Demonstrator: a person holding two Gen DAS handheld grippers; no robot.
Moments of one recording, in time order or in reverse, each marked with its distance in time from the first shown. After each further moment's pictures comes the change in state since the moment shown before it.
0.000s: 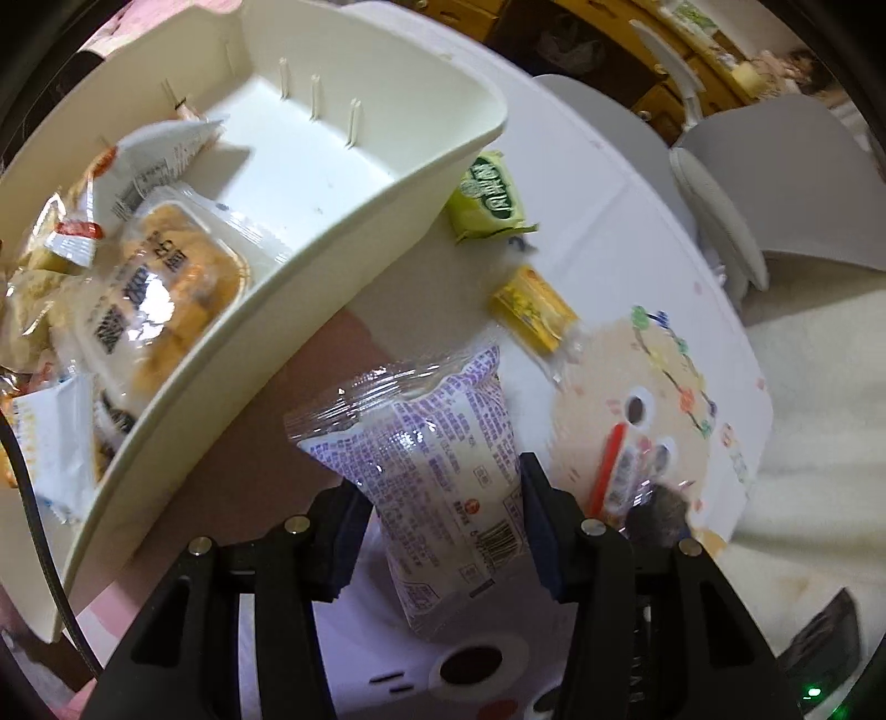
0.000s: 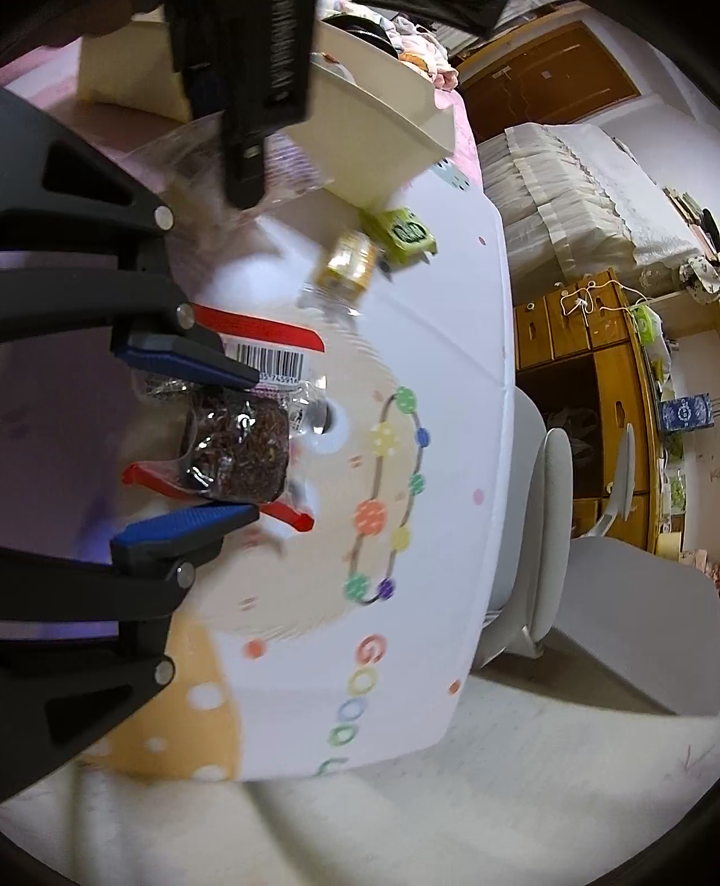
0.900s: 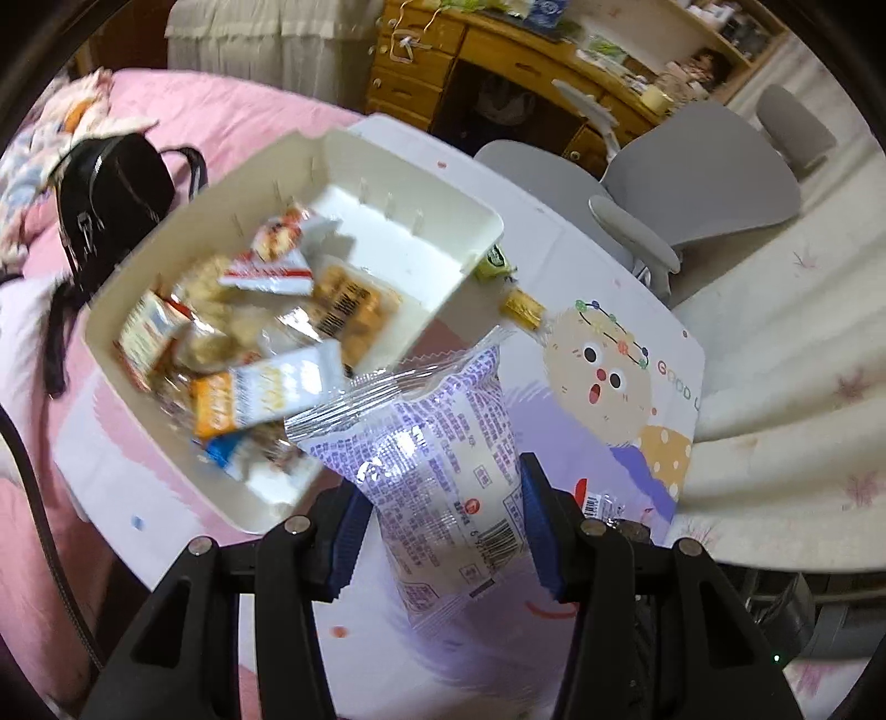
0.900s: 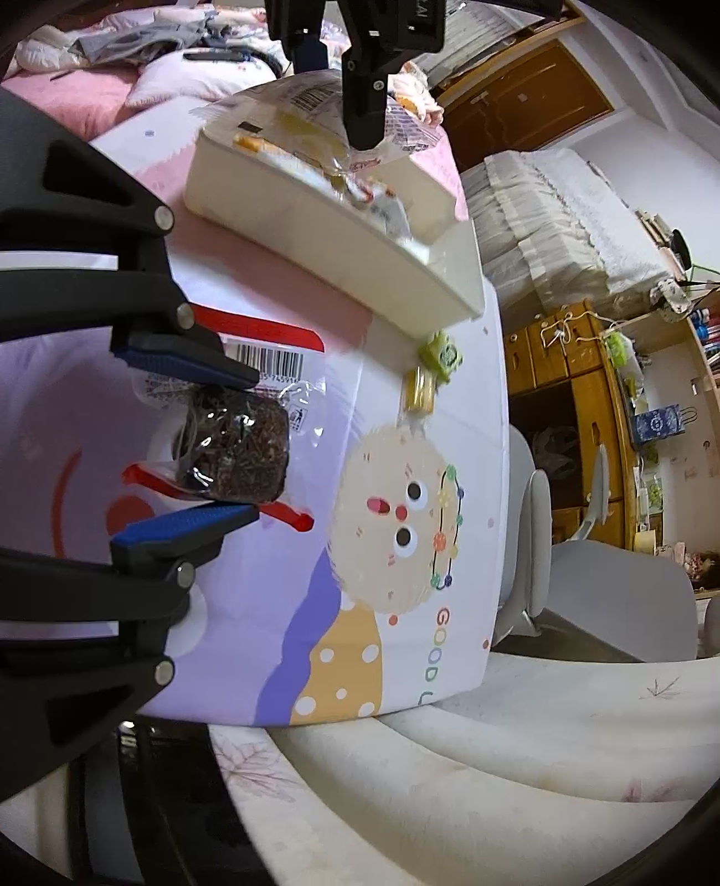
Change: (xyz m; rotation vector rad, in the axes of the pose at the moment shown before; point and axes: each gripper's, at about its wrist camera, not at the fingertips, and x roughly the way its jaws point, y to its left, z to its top) left arm -0.169 0.074 -0.072 0.170 -0.168 -0.041; right arm -0.132 0.046 -0.085 0.061 -0.046 0.088
